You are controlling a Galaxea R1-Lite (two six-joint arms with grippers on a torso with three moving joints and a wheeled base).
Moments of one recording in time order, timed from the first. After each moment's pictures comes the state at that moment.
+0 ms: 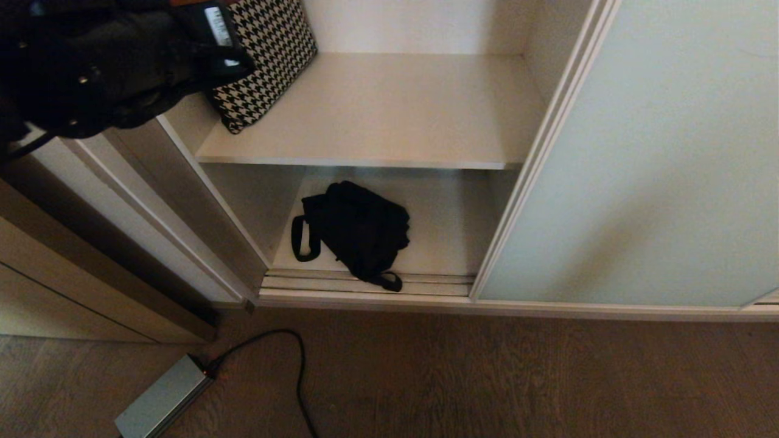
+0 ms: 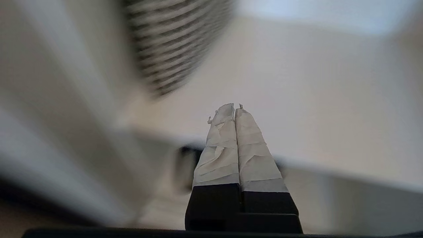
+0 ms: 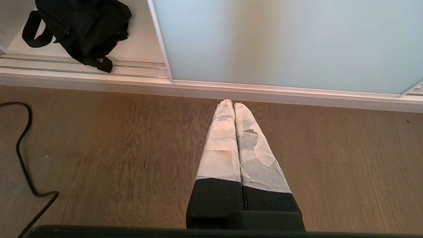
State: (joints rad) left arm -0.44 1.52 -1.42 -0.33 0.55 0.00; right arm 0.00 0.00 0.00 0.00 -0.01 0.02
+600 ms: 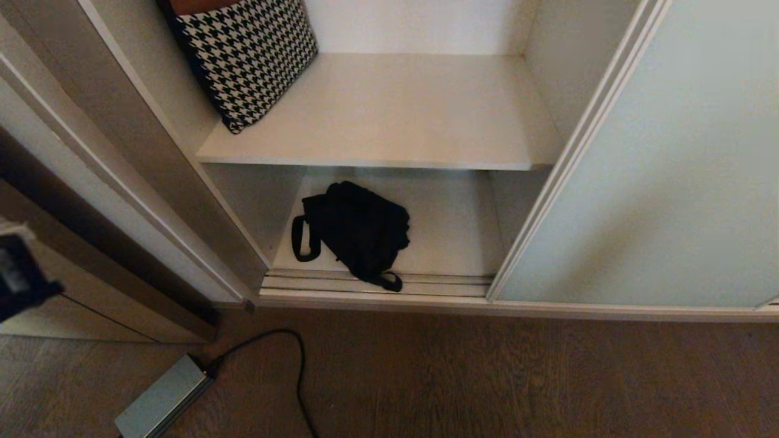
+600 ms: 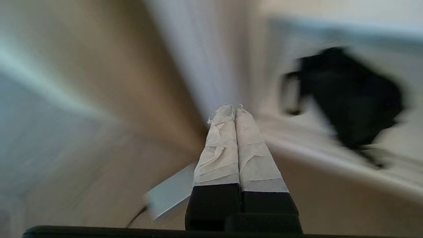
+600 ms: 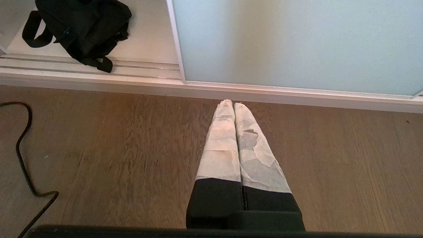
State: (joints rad) left arm -0.30 0.92 -0.61 -0.31 0.68 0.00; right arm 0.00 0.00 0.00 0.00 -0.01 0.02
